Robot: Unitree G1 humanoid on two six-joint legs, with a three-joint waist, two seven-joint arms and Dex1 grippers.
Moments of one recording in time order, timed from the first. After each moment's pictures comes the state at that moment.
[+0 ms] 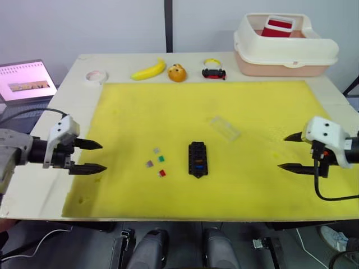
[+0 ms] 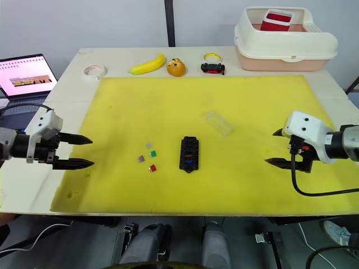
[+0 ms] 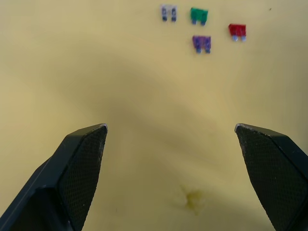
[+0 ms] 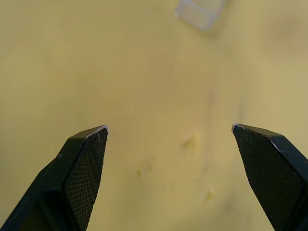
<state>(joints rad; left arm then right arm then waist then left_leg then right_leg) -0.37 1.09 0.05 0.11 -0.43 0.48 -1.44 -0.17 -1.27 -0.24 -0.23 0.34 0.52 1.21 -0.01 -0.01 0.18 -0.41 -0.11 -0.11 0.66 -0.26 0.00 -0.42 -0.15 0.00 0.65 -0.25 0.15</state>
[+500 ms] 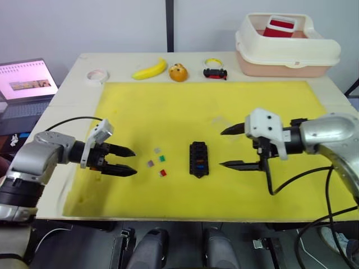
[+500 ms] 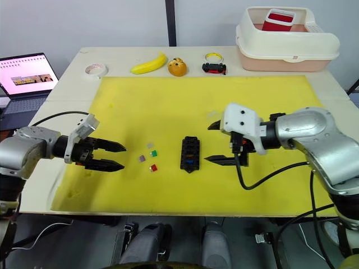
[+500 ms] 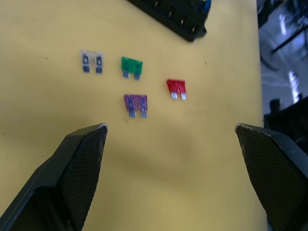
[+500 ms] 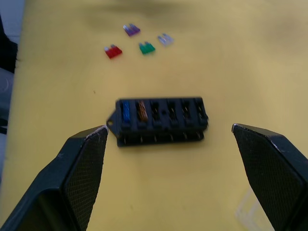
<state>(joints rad) -0.54 0.89 -0.10 0.13 -0.51 0.76 -1.49 -0.57 -1.02 0.09 -0.53 0.48 0.78 1.09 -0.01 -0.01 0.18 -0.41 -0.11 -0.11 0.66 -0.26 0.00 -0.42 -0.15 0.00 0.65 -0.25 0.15</state>
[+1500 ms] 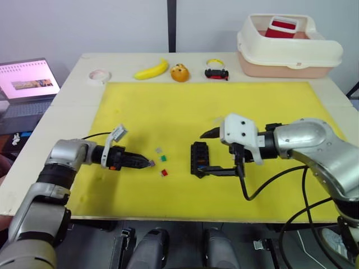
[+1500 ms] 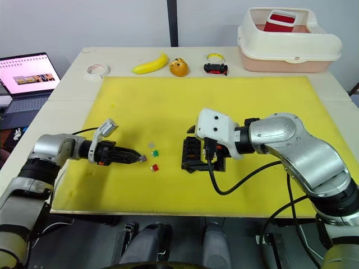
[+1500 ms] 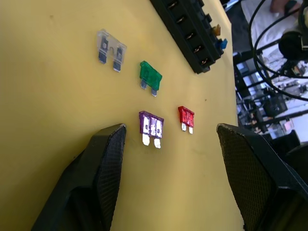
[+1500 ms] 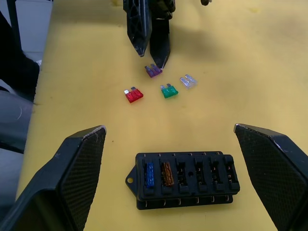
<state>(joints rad) -0.71 0.68 -0.22 0.52 -0.42 0.89 -1.57 -0.65 -0.91 0.18 -0.63 0.51 0.91 0.97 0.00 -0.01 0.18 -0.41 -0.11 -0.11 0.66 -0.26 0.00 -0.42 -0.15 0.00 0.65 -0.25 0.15</state>
